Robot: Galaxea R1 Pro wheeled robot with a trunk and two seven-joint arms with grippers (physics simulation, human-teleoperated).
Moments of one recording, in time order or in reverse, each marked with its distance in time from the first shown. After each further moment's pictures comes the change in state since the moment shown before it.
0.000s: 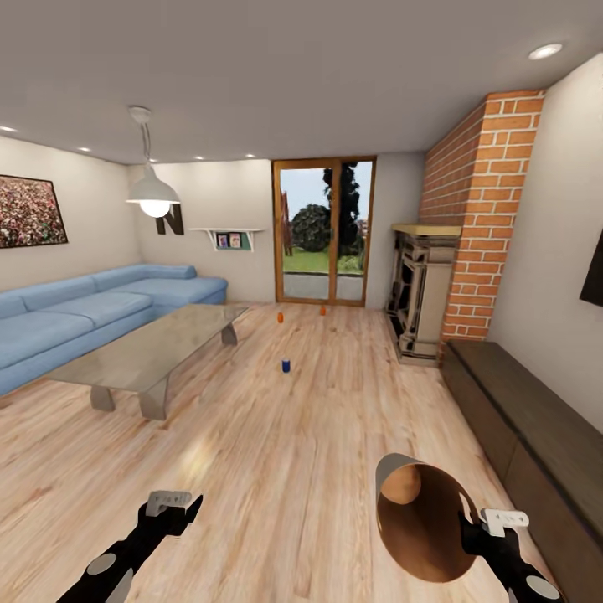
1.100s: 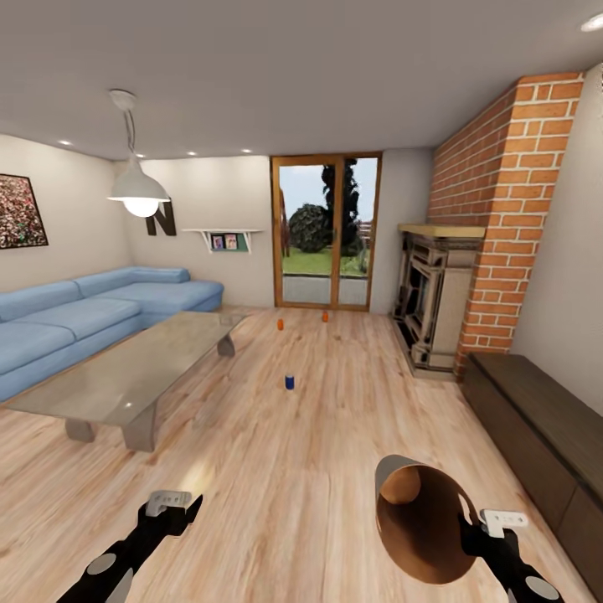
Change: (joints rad) left arm 0.000 0.000 -0.001 0.000 0.000 -0.001 0.000; right arm 0.000 0.000 0.002 0.005 0.007 0.000 0.000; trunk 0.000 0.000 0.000
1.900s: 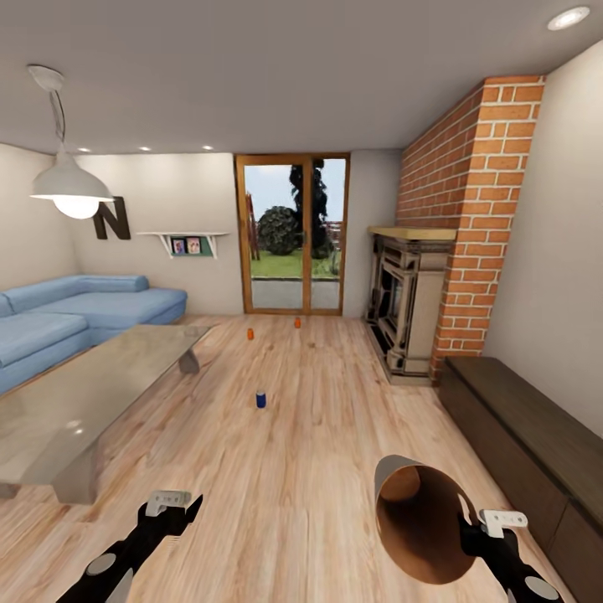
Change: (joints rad) left arm 0.000 0.000 0.001 0.000 0.000 0.000 0.000; right arm 0.000 0.001 0.001 0.000 0.000 0.000 0.000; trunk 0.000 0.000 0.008
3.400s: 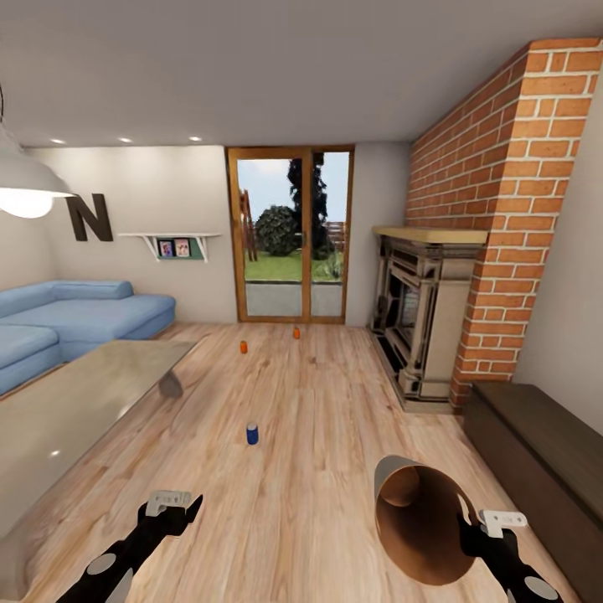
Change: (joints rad) left arm 0.000 0.000 0.000 0.000 0.000 0.000 0.000; right arm 0.000 0.001 0.001 0.001 0.003 0.000 0.000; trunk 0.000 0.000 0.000
